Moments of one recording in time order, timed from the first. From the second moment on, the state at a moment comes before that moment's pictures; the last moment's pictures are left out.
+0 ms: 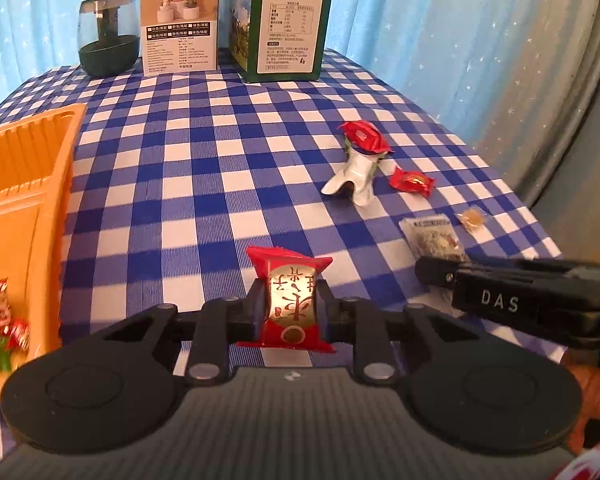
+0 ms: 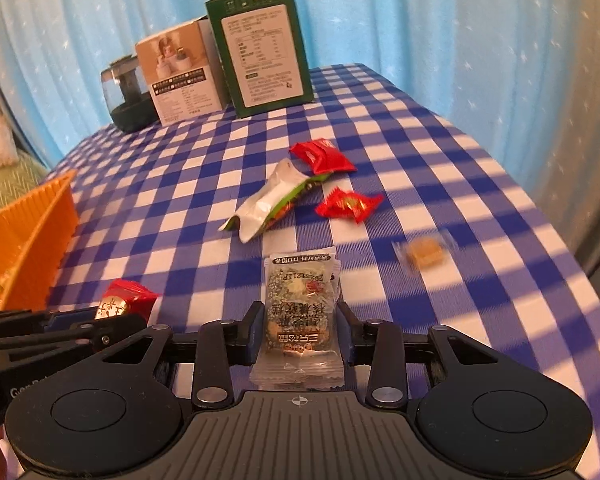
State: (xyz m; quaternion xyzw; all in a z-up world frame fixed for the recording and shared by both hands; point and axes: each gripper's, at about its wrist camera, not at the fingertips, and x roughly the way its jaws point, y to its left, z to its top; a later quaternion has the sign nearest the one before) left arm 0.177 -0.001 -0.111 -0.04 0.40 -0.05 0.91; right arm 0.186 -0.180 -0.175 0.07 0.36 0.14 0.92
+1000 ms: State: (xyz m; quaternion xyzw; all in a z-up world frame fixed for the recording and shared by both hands) left arm 0.046 0.063 -0.016 -0.06 0.35 0.01 0.93; right arm 0.057 -0.131 -0.099 0.05 0.31 0.21 0.93
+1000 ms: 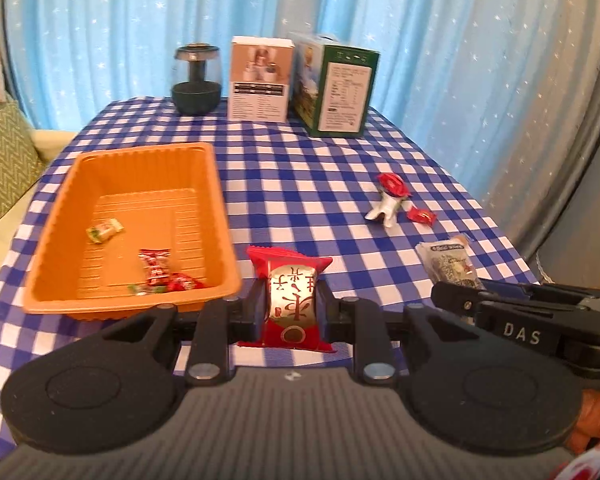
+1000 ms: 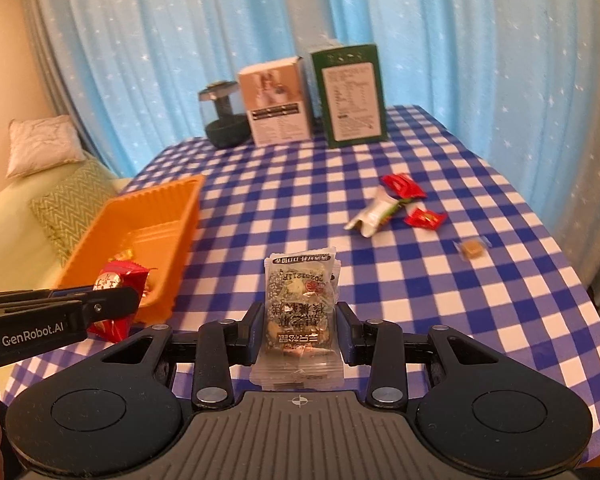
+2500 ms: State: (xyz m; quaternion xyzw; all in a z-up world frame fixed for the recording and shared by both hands) left arm 0.035 0.173 0.000 -0.09 0.34 0.07 0.93; right arm 0.076 -0.005 -0.079 -0.01 0.30 0.30 0.90
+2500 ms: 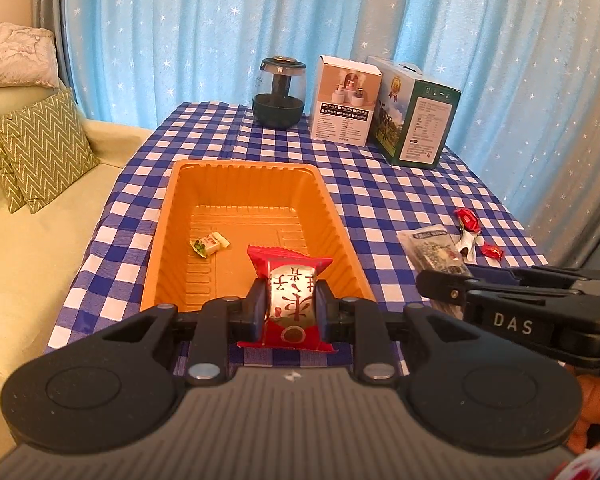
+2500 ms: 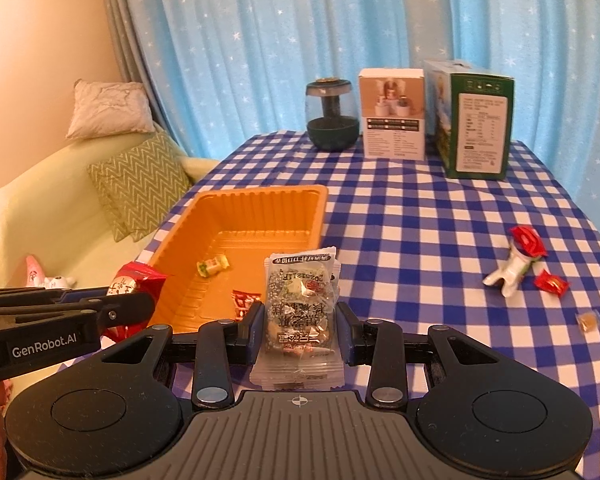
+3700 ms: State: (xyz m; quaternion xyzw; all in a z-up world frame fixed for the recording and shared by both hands) left arm 0.093 0.240 -0.021 -0.10 0.36 0.09 0.92; right arm 0.145 0.062 -0.098 0.02 0.33 0.34 0.88
